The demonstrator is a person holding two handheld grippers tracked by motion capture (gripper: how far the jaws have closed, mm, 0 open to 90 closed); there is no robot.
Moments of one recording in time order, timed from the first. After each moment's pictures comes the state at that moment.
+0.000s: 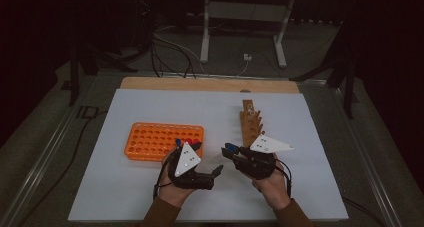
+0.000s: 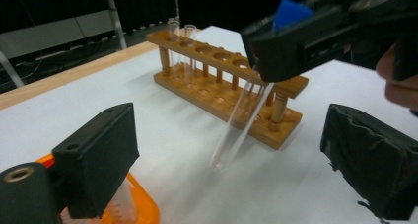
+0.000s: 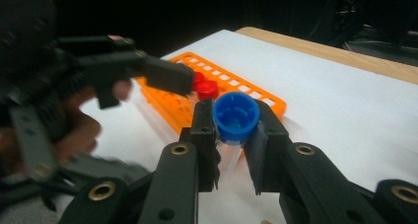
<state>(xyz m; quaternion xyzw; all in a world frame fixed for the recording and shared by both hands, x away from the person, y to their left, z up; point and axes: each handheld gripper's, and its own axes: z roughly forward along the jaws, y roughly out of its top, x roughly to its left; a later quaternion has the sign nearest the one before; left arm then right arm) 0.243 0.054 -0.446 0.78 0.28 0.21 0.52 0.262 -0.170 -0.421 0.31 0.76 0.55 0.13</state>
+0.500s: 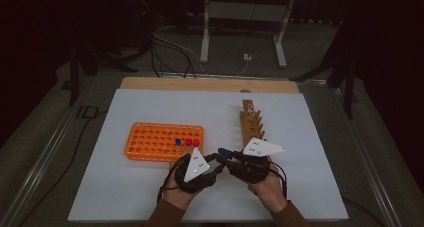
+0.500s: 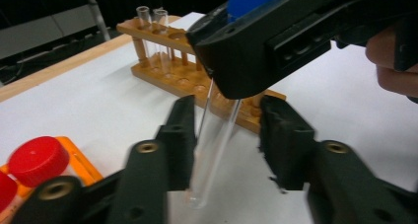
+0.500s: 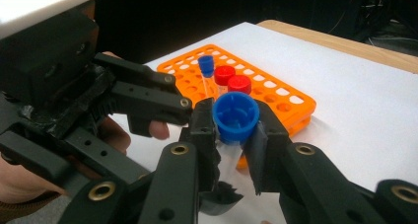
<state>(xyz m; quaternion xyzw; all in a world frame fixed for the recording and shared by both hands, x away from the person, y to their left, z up) 0.239 0.043 -0.454 0.80 0.25 0.20 0.50 0.256 -0.157 -0.422 0.29 0.78 0.54 0.11</state>
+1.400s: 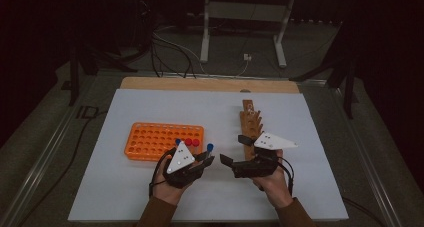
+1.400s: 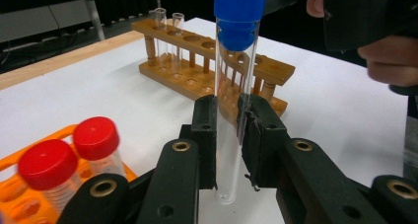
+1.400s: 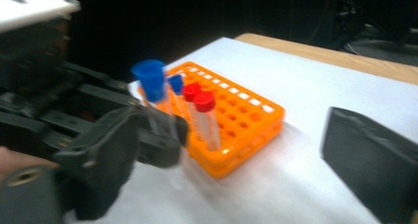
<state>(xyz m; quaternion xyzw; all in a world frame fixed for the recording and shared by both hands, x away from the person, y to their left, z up) 0.250 0.077 -0.447 0.78 0.28 0.17 0.53 0.269 -0.178 -0.419 0.33 0.75 0.56 0.12</state>
